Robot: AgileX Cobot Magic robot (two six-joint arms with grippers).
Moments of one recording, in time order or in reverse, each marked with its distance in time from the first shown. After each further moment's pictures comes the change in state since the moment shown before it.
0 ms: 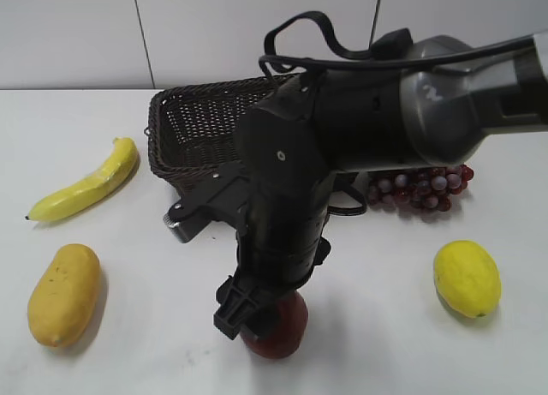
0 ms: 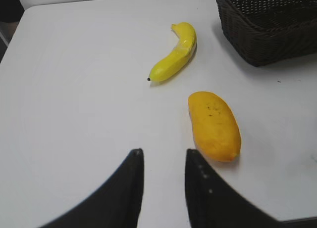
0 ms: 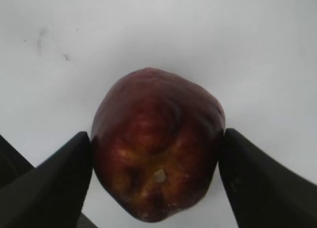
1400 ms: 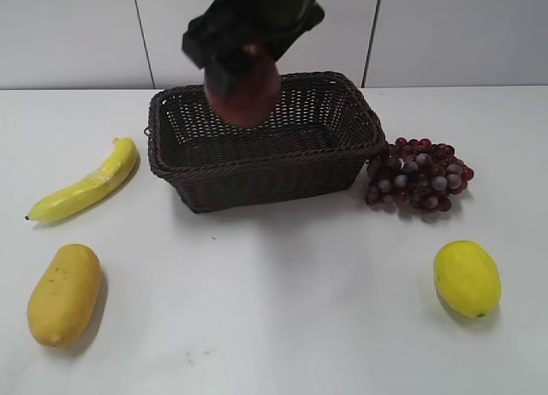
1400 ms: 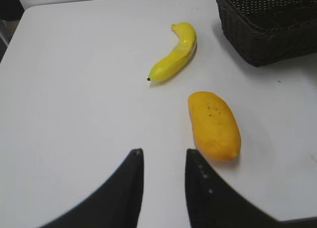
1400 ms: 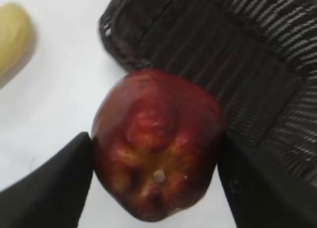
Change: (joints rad) left arm 0.000 0.000 0.000 0.000 0.000 0.000; right arm -0.122 -0.018 -0.637 -0.106 0.298 -0.017
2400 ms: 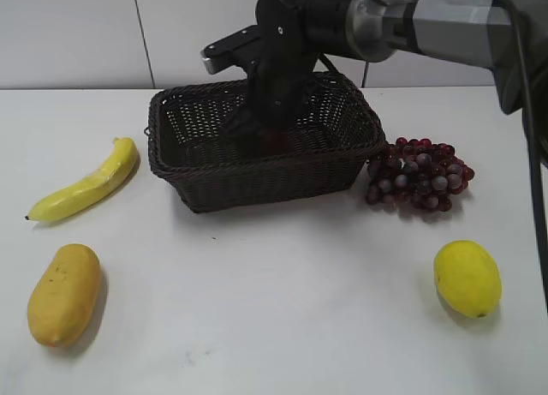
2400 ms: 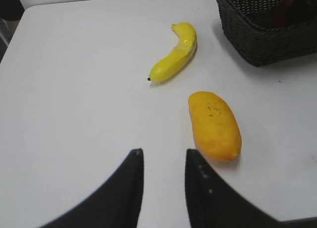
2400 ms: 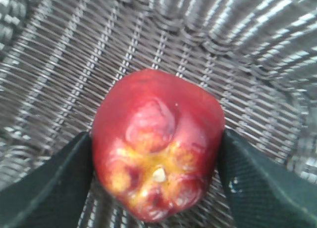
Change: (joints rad) left arm 0.000 0.000 0.000 0.000 0.000 0.000; right arm -0.163 0.409 -0.077 -0.023 -0.306 0.032
